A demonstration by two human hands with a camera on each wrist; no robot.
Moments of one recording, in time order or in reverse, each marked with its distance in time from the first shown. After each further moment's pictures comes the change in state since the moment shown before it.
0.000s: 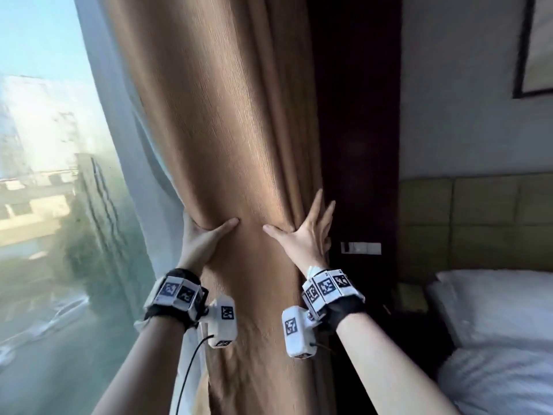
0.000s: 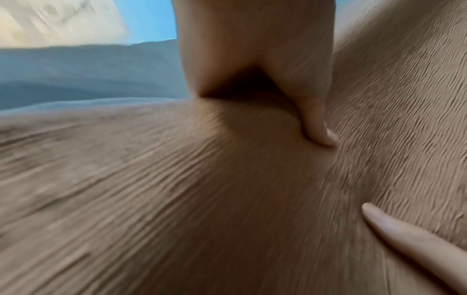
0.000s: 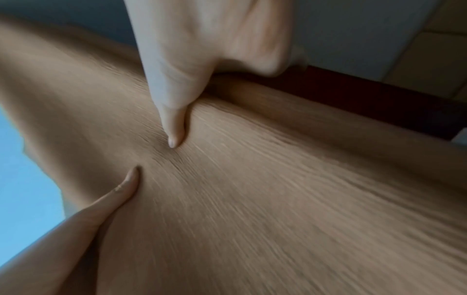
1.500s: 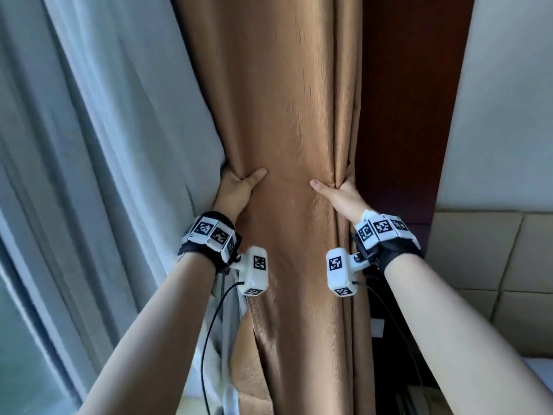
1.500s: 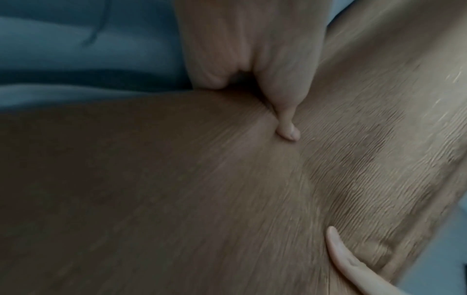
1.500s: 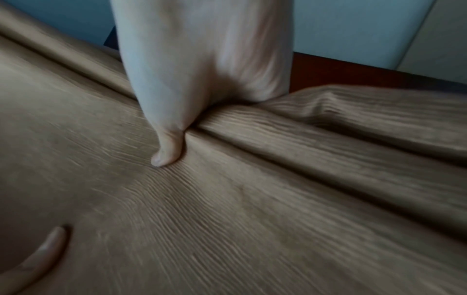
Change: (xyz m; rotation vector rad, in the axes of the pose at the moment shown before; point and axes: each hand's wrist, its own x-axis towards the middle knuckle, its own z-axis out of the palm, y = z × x) left_hand 0.592 -0.304 0.576 -0.110 -0.235 -0.084; right_hand 0.776 0.373 0.134 0.017 -0.135 0.167
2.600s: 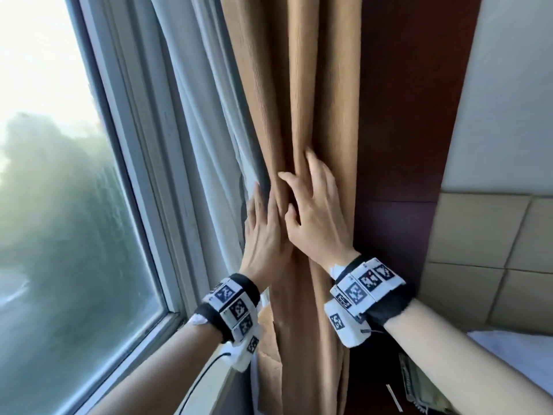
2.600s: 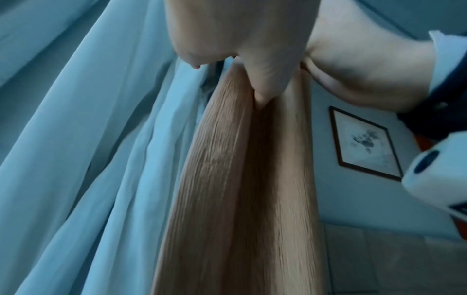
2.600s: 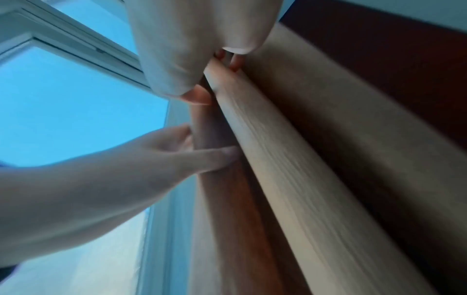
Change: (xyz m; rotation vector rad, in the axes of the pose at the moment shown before) left_hand -0.242 0.011 -0.045 0.795 -0.051 0.513; right_hand -0.259 -0.073 0.028 -0.614 0.283 -0.942
